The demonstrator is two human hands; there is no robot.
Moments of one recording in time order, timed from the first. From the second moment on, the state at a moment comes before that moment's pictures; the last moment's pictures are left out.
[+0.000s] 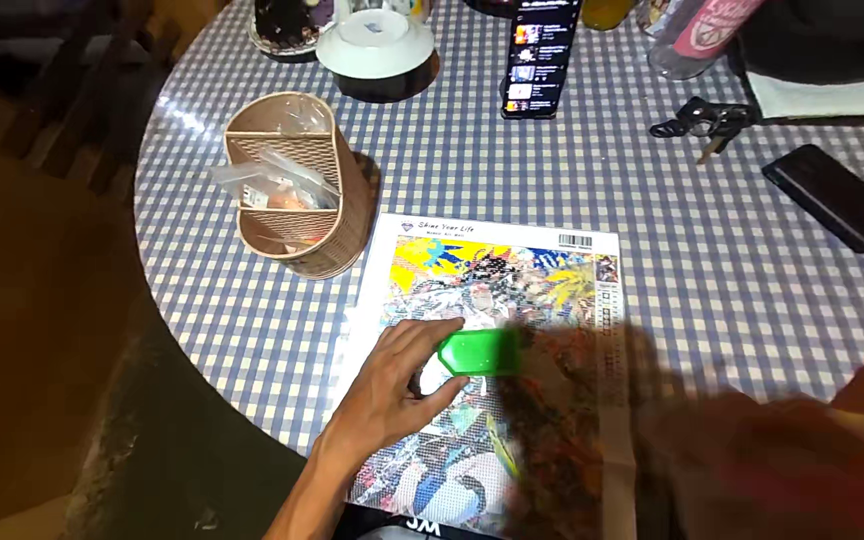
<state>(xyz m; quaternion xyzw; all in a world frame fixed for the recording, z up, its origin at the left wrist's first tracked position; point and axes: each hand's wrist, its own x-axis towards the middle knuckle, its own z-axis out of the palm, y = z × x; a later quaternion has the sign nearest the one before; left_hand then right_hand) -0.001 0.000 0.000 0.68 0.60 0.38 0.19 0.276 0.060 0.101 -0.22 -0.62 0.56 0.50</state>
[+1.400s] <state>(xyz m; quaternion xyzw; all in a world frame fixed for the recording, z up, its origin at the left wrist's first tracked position) -0.013 -0.002 0.005 0.57 0.47 0.60 0.30 0.225 0.101 0.009 -0.29 -0.78 0.43 0.36</state>
